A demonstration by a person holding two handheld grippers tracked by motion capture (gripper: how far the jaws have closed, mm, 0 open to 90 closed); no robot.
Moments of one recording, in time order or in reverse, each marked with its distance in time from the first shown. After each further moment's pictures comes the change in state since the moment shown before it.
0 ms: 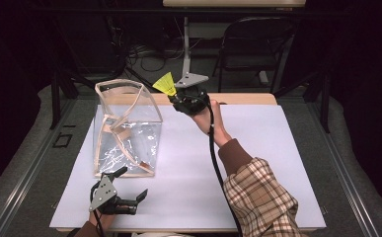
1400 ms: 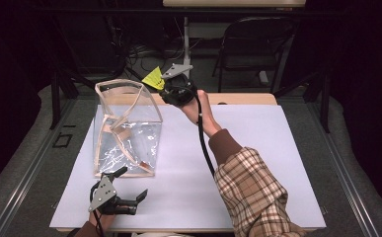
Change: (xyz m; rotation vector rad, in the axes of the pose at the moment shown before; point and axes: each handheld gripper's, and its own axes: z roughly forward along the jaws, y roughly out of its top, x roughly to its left) left arm -0.001 0.000 -0.001 -0.006 -0.004 -0.005; right arm 0.002 0.027 0.031 0.036 0.030 -0.024
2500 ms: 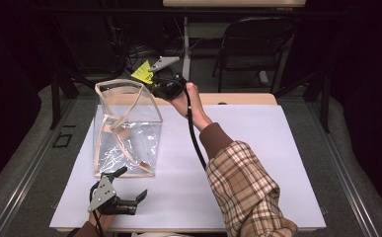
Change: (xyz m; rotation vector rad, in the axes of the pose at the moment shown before) left arm 0.000 0.001 -0.001 -0.009 -0.004 0.003; right arm 0.010 0.029 0.014 0.005 0.006 -0.027
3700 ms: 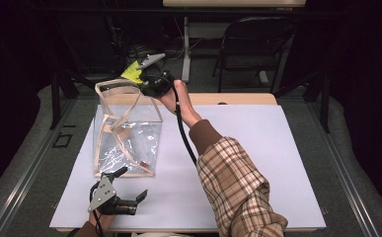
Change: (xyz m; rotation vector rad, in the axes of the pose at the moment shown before) left arm 0.000 0.000 0.000 0.000 -0.004 -0.002; right arm 0.009 0.015 0.030 0.031 0.038 -0.003
